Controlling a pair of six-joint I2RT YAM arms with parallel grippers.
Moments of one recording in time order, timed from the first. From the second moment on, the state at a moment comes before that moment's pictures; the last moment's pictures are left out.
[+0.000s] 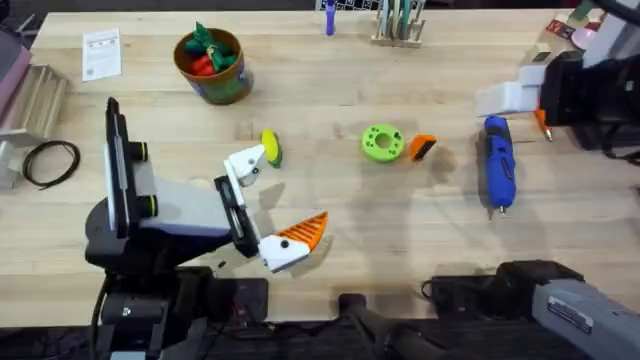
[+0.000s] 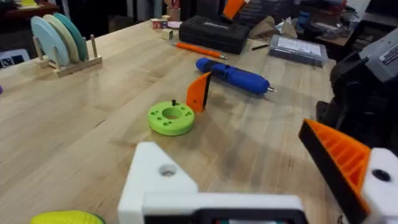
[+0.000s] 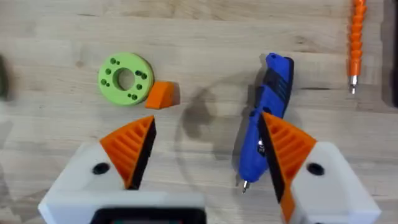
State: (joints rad) left arm 0.00 0.01 0.01 -0.12 1.16 -0.01; right arm -0.01 1.04 1.14 -1.12 -0.06 -0.01
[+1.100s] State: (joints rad) left arm 0.00 0.01 0.01 -0.12 1.16 -0.02; right arm 0.23 1.19 1.24 -1.29 -0.05 0.18
